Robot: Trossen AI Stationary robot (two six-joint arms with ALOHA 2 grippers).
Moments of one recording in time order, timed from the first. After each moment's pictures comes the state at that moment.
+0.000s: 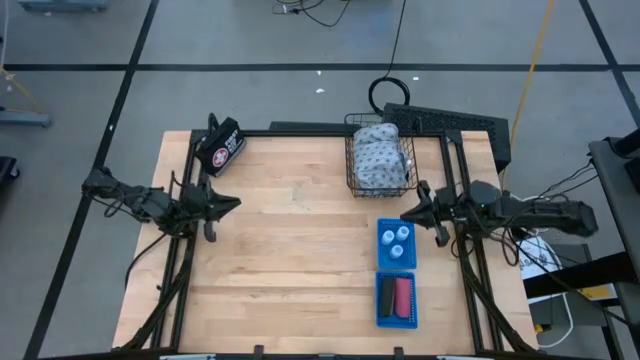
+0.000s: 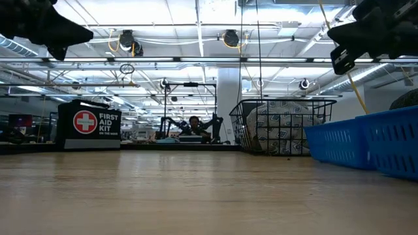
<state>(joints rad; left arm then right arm) -0.42 0.16 0.29 -0.21 -0.63 -0.14 -0.11 0.26 0.15 0.15 -0.30 0.23</state>
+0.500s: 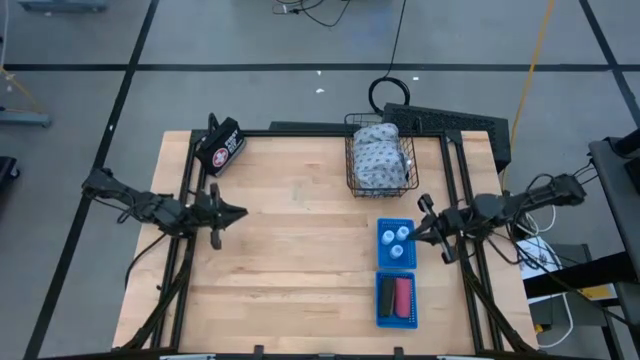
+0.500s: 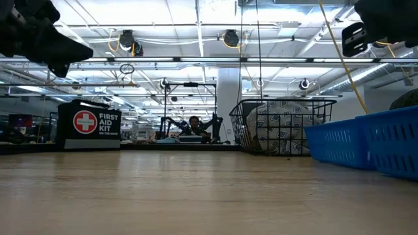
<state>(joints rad) -0.42 0.16 0.15 -0.11 -0.56 -0.19 0.29 0.27 0.14 0.22 -0.04 0.04</state>
